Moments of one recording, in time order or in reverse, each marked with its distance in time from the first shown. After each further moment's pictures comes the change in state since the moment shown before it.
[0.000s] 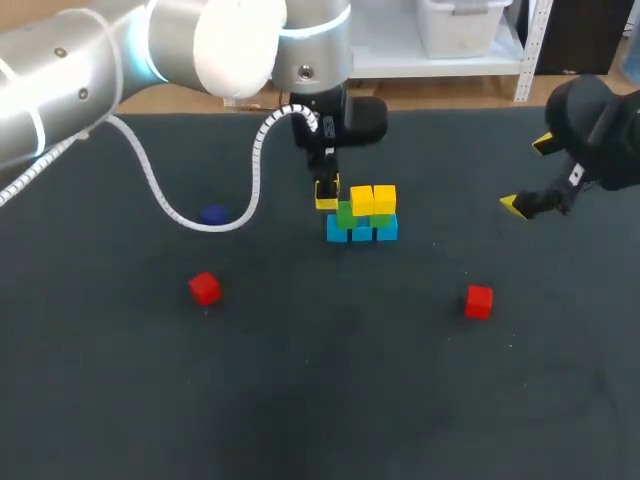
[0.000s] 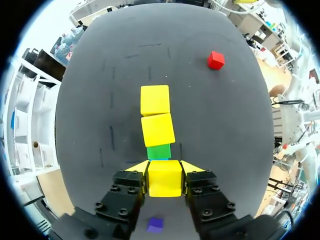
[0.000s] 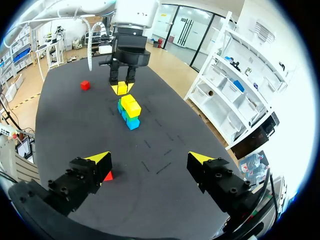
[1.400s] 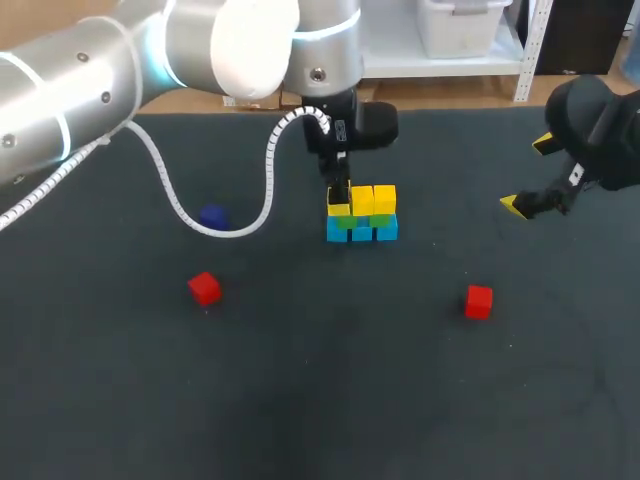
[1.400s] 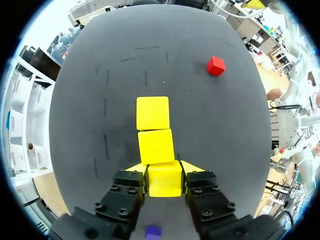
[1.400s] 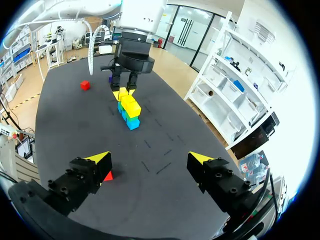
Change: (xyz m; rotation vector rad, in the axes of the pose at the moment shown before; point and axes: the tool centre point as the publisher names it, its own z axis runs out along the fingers) left arm -0.017 -0.001 0.012 0.045 -0.017 -0.002; right arm 0.000 0.000 0.000 0.000 0.000 0.000
